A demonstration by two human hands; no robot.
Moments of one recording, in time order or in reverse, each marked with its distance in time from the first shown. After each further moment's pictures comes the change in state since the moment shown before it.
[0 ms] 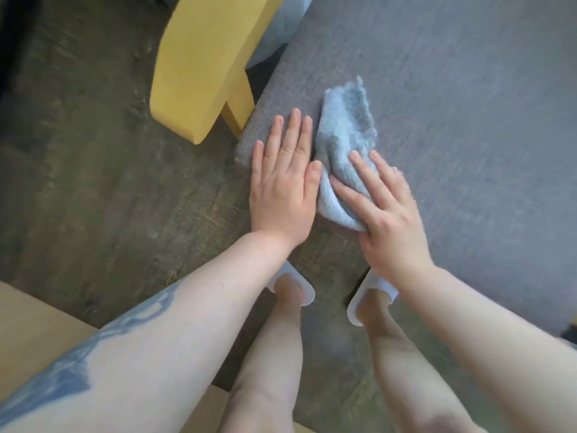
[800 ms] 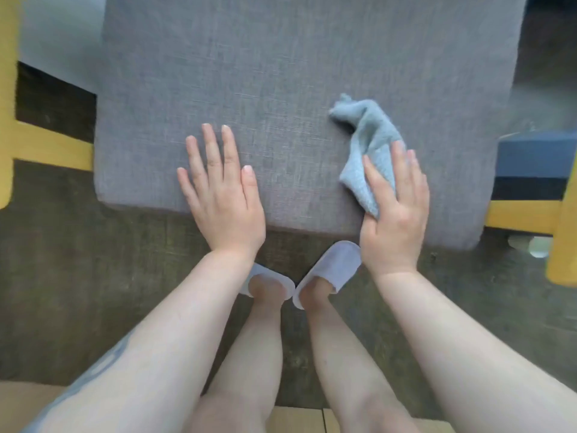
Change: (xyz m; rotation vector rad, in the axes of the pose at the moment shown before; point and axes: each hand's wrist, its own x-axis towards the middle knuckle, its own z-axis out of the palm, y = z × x) left_hand -0.022 0.087 0.047 0.204 -0.013 -0.001; right_hand -0.117 0.065 -0.032 0.034 0.329 0.783
